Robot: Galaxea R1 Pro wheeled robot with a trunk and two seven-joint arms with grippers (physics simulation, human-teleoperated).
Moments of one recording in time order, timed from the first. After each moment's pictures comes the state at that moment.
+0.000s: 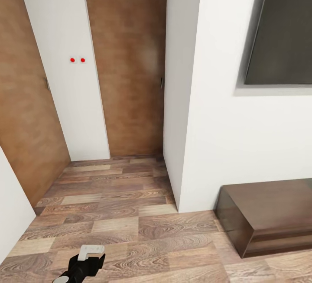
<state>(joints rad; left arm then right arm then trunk) -0.09 0.06 0.00 -1.05 0.01 0.28 -0.03 -0.20 0.09 0.00 -0.21 -0.01 0.11 -0.15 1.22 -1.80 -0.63</state>
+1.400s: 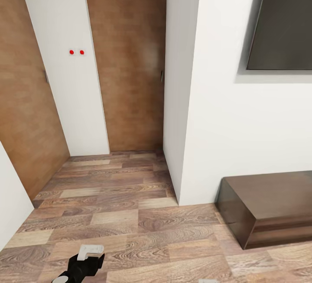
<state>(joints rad) -0.09 0.07 0.01 -1.05 0.01 0.28 -0.03 -0.30 0.14 0.01 -0.32 -0.01 0.18 -0.21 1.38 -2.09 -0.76</state>
